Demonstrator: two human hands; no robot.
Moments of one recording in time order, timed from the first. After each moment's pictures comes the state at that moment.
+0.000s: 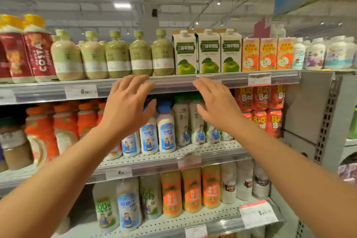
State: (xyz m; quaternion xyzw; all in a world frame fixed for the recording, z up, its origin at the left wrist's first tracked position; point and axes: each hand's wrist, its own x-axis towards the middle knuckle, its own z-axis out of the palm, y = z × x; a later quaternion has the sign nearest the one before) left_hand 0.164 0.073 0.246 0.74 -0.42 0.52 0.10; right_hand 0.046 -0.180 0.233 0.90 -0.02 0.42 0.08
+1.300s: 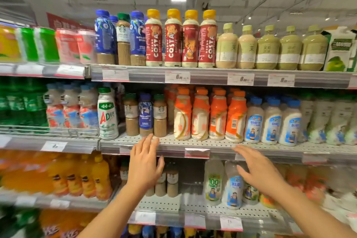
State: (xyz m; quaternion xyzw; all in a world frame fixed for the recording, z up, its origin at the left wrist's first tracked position) left_hand 0.303 0.447 0.023 0.90 -0.24 0.32 0.17; right_hand 0.147 0.113 0.061 0.98 -0.04 0.20 -0.04
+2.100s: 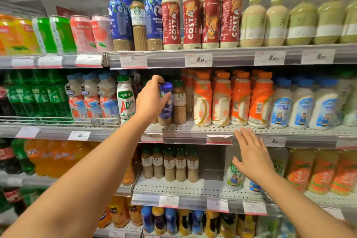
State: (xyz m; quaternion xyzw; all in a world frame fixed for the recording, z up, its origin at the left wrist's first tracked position) left_hand 0.377 0.475 0.166 0.86 -0.23 0.33 0.32; right_hand 0.202 0.187 0.021 0.97 -0.13 0.18 -0.01
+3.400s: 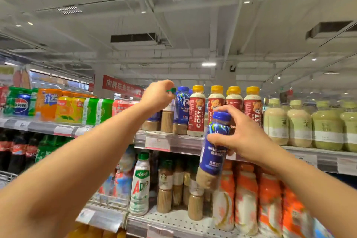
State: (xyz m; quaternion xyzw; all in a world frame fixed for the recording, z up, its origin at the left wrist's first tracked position) left_hand 0.387 0.521 0.426 0.84 -0.20 0.42 0.27; right_hand 0.231 0.292 0.343 0.85 0.19 0.35 -0.33
